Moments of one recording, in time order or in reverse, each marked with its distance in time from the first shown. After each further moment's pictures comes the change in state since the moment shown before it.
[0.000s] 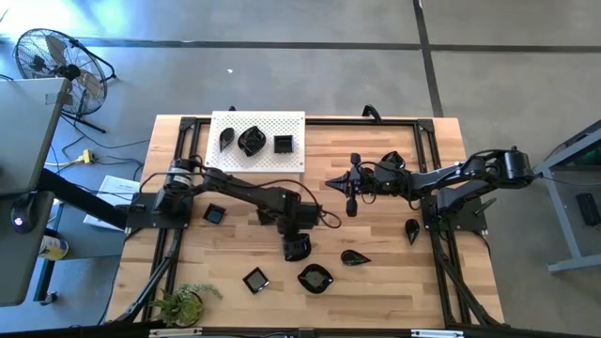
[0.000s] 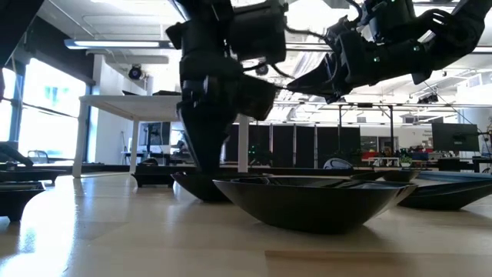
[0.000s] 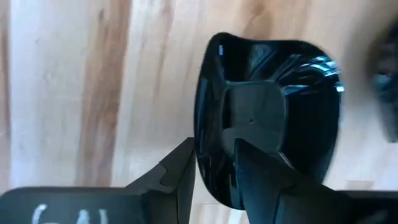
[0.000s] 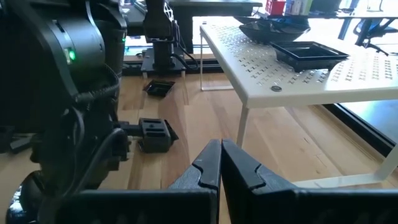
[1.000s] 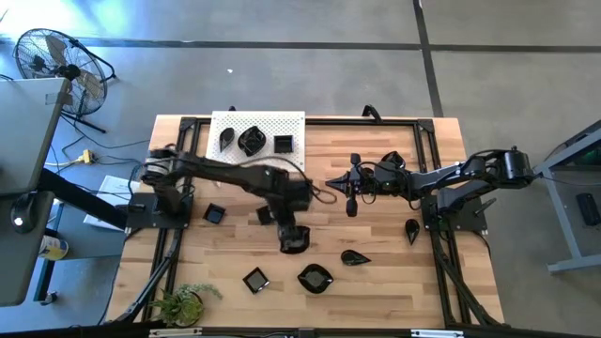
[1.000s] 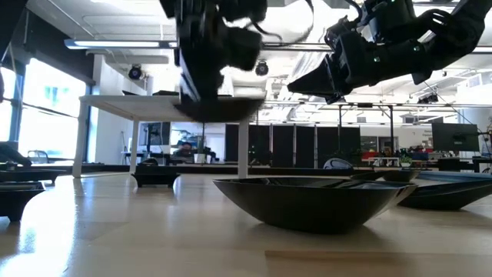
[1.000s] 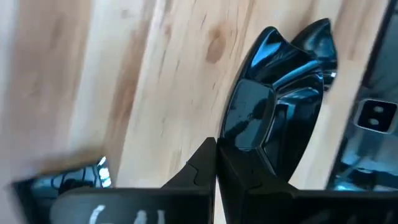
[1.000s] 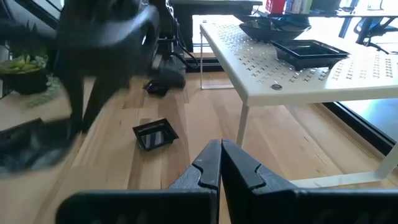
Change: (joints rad) left arm 0.082 -0.216 0.002 -0.125 0.103 -0.027; right arm 0.000 0.000 0.000 -0.005 0.000 0.000
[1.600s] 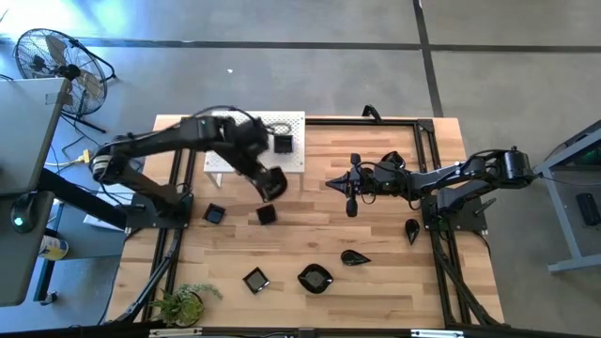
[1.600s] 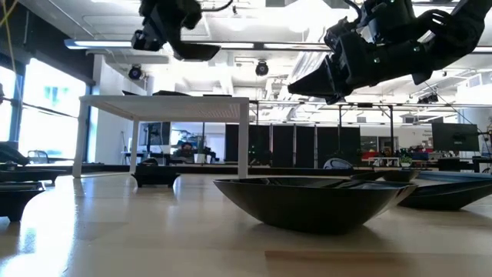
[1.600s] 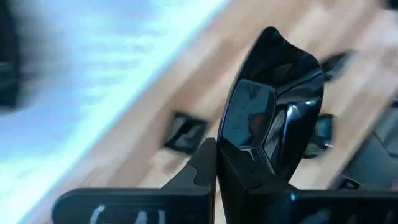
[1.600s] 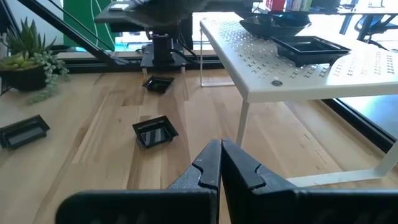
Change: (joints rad) left arm 0.281 -0.420 0.001 -0.317 -0.182 -0.218; right arm 0.000 0.000 0.000 -0.009 0.000 0.000
